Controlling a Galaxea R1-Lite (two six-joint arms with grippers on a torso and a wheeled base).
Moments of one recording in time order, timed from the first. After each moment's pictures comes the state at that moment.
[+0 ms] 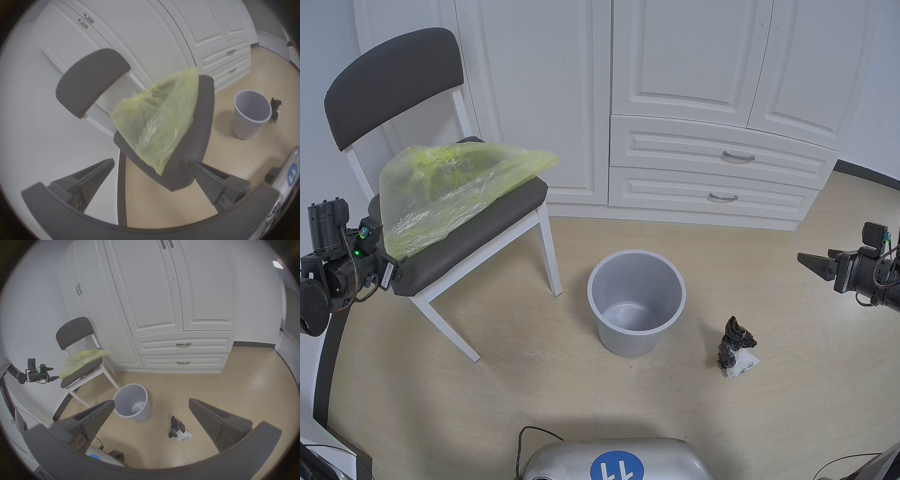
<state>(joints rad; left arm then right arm) 0.07 1.61 -0.74 -0.60 0.16 0.59 -0.02 1.38 -0.63 -0.49 0.30 0.03</state>
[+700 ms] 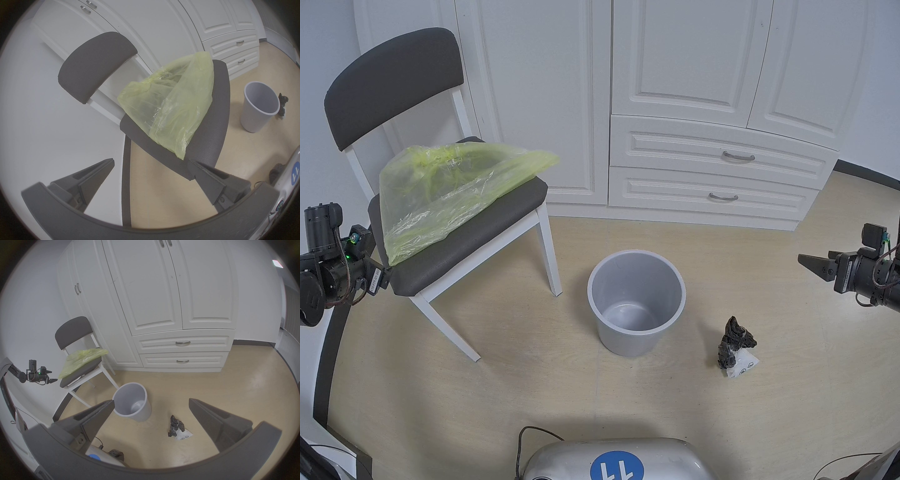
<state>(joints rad) 0.17 1.64 -0.77 -0.51 0.17 0.59 -0.04 1.40 -0.63 -0.49 0.31 0.03</state>
